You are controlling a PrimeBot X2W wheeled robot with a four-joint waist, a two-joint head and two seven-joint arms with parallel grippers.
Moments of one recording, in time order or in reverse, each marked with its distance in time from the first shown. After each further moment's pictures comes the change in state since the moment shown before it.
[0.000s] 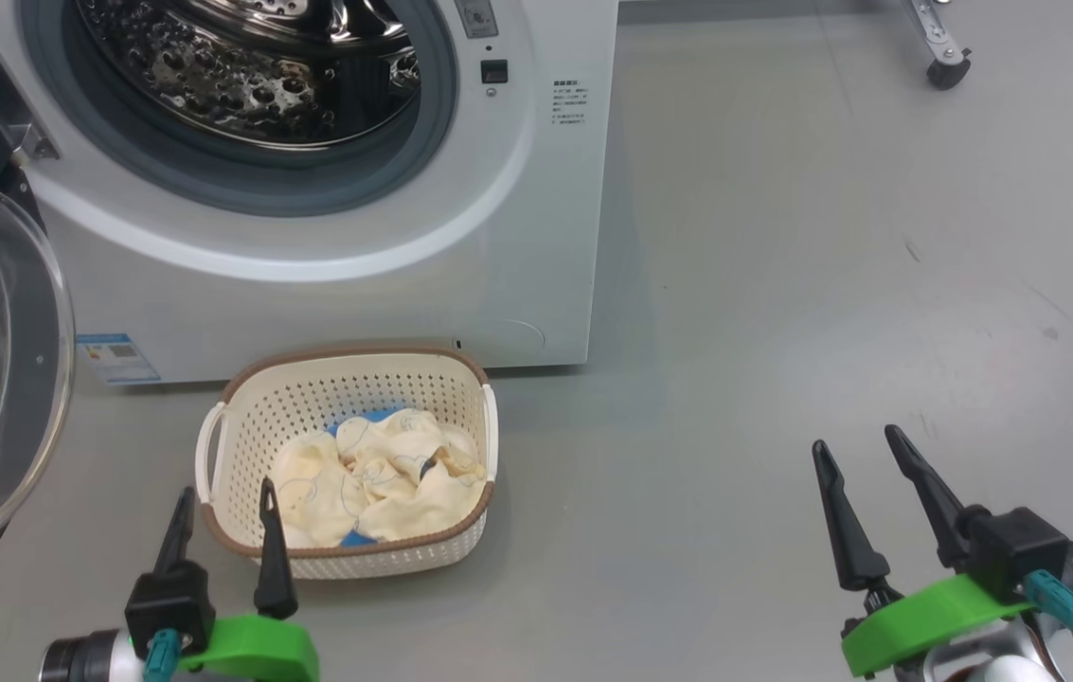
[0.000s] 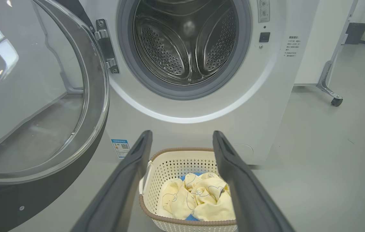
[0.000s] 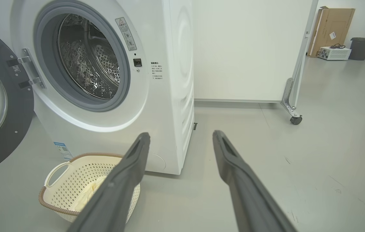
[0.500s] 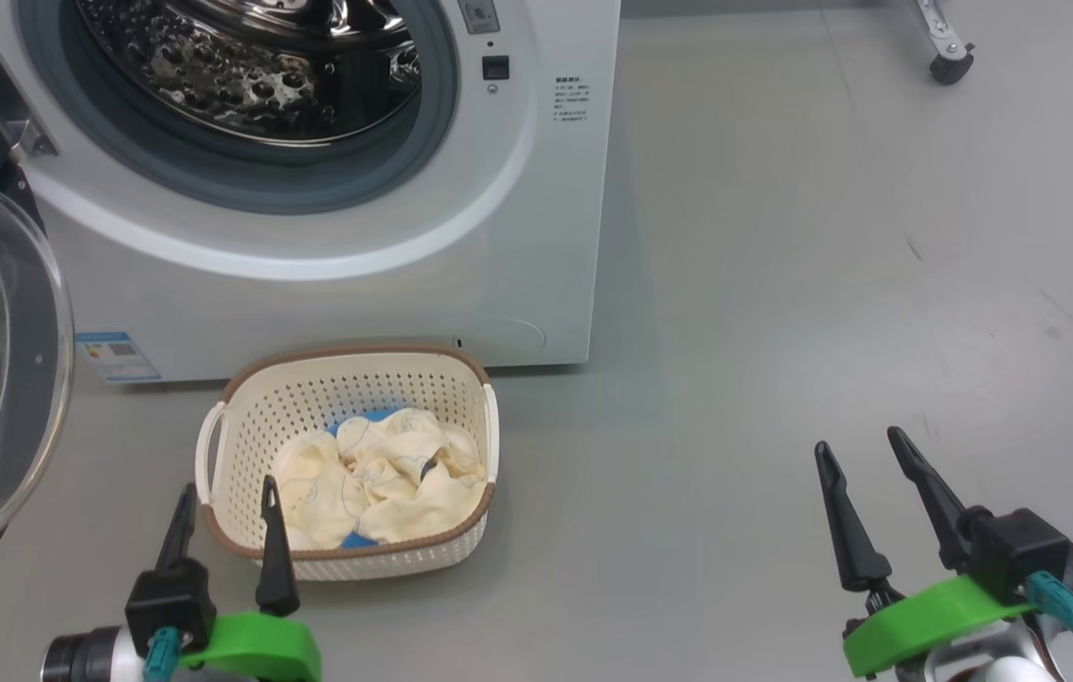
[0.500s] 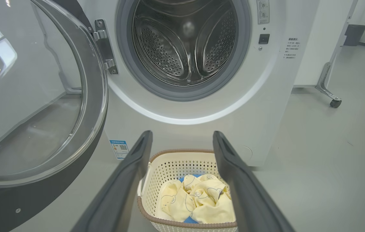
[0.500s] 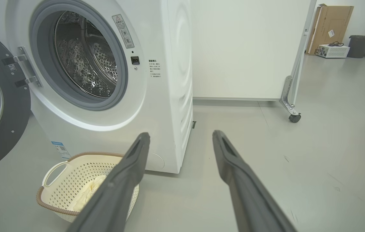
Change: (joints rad) left arm -0.006 0.002 -0.006 -0.005 -0.008 0.002 0.000; right arm 0.000 0.000 -0.002 0.002 0.000 0.000 0.000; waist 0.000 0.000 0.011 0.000
